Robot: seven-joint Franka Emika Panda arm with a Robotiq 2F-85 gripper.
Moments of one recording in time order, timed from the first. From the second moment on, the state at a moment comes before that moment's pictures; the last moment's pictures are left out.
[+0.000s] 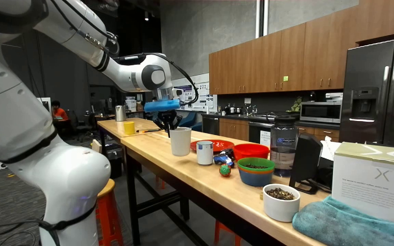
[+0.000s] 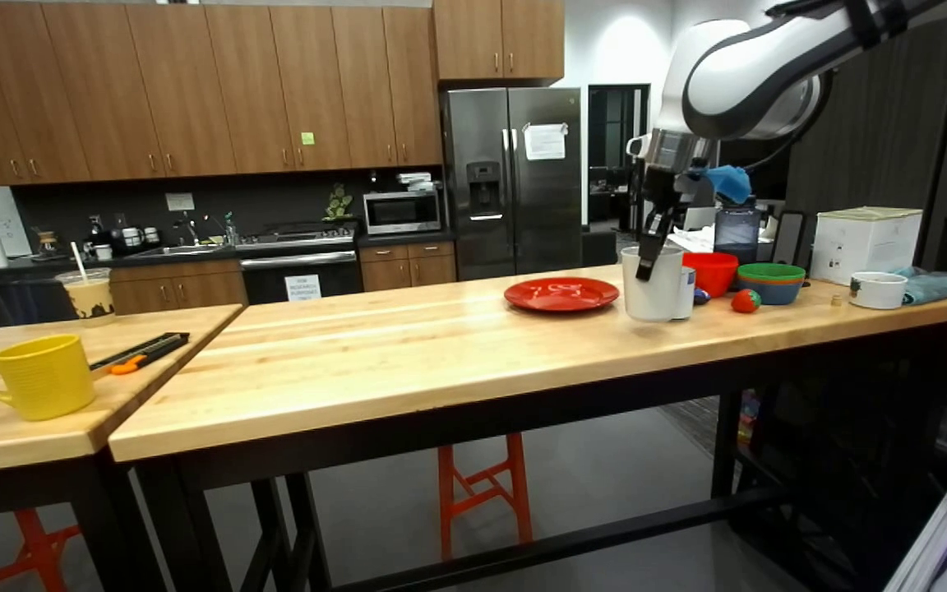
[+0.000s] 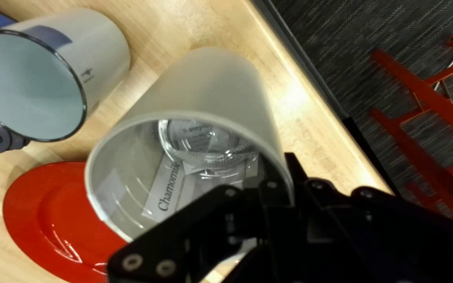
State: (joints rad) arm 0.07 -0.54 -0.02 -2.52 0.02 2.24 -0.43
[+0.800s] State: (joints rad) arm 0.09 -0.54 -0.03 -2.60 0.03 2.35 -0.40
